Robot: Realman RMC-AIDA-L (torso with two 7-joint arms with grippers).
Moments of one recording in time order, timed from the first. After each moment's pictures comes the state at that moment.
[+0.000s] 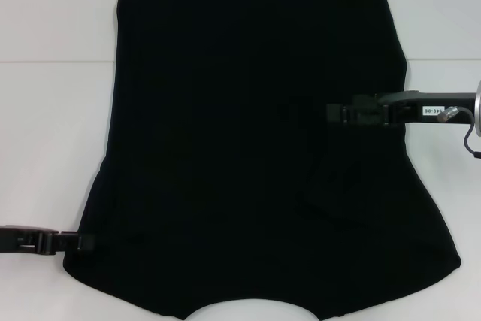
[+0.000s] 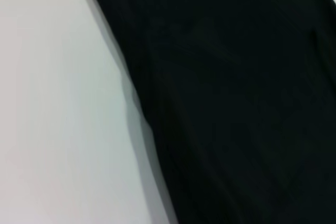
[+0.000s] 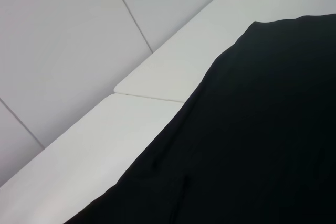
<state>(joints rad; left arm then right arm) -0.49 -2.11 0.37 0.95 2.61 1.59 -2.02 0.74 1.98 -0.72 -0.55 -2.05 -1.29 1.86</state>
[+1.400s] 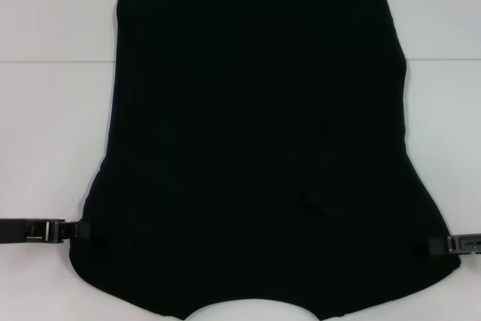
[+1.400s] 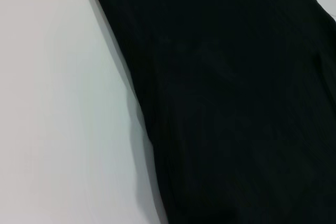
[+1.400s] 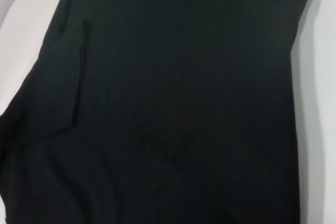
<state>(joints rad) -0.51 -2.11 0.35 0.90 2.58 1.55 -2.03 0.50 1.88 -0.72 -0.54 -2.27 -1.48 2.13</state>
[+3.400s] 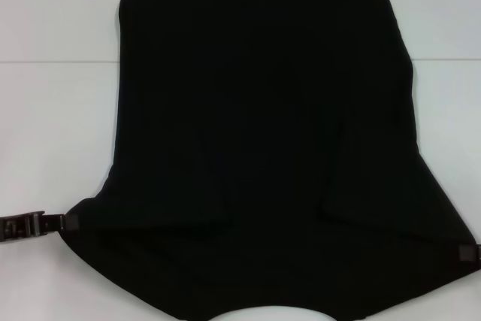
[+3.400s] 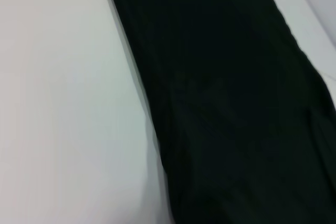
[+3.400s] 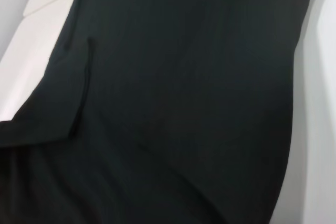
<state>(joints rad) -0.49 -2.09 0.17 0.88 2.56 1.64 -2.05 0.45 1.88 -0.58 -0.52 -2.29 -1.50 2.00</state>
